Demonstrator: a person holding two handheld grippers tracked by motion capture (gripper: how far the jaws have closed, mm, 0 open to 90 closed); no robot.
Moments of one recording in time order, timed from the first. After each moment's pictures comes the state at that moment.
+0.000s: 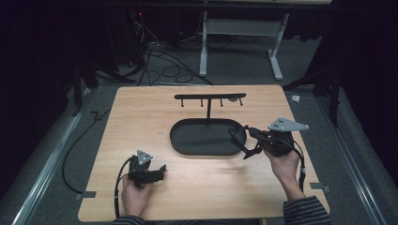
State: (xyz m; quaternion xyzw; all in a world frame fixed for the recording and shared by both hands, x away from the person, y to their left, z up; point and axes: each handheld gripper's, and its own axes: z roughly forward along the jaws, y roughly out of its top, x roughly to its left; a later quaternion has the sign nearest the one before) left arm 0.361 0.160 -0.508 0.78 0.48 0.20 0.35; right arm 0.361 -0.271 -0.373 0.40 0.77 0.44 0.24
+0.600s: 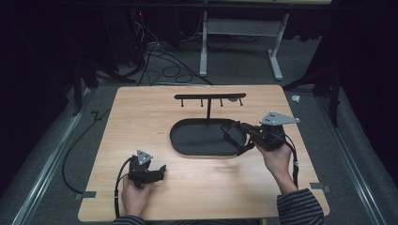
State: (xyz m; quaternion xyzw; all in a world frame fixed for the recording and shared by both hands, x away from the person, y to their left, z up) left arm 0.361 0.160 -0.508 0.78 0.48 0.20 0.35; right arm 0.377 -0.252 -0.366 0.38 0.77 0.46 0.23
